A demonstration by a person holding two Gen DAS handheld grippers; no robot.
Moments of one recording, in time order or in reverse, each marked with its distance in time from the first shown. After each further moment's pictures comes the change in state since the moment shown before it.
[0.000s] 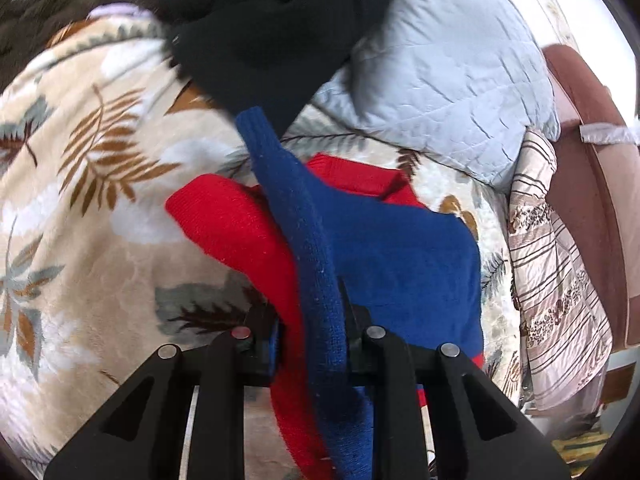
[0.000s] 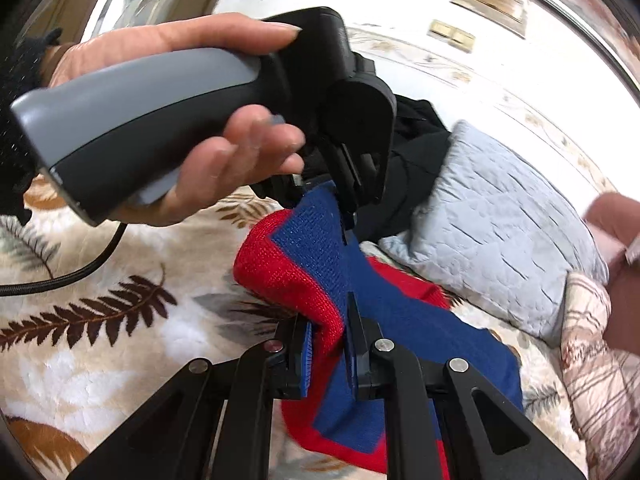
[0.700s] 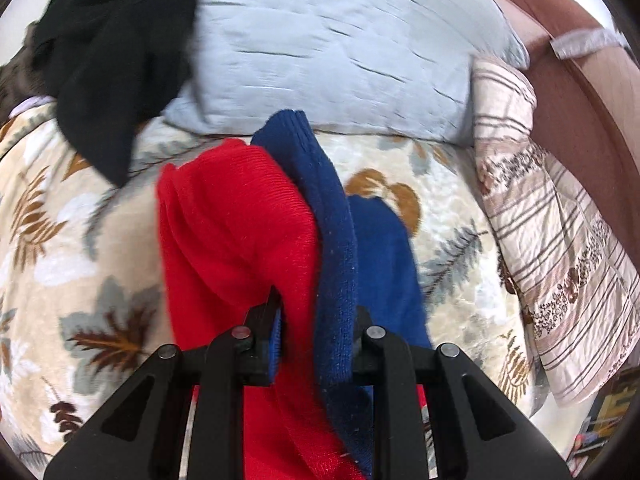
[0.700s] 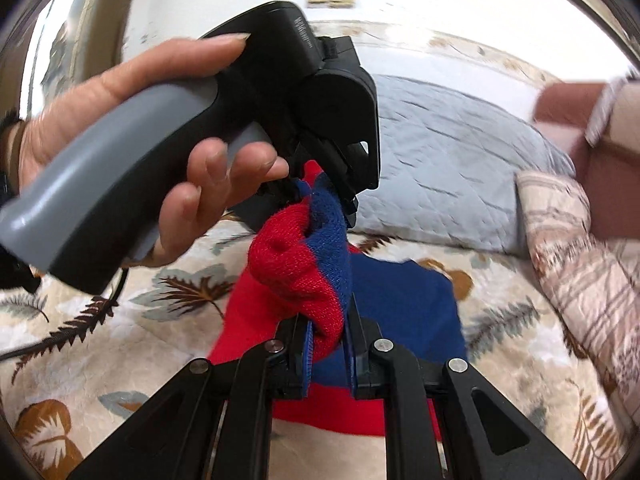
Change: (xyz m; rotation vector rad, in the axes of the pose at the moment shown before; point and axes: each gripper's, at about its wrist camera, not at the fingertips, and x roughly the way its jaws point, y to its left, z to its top) left arm 0.052 -0.178 -0.009 0.217 0.008 0.083; right arm -0.037 -0.146 -0.054 0.358 0.065 -0.007
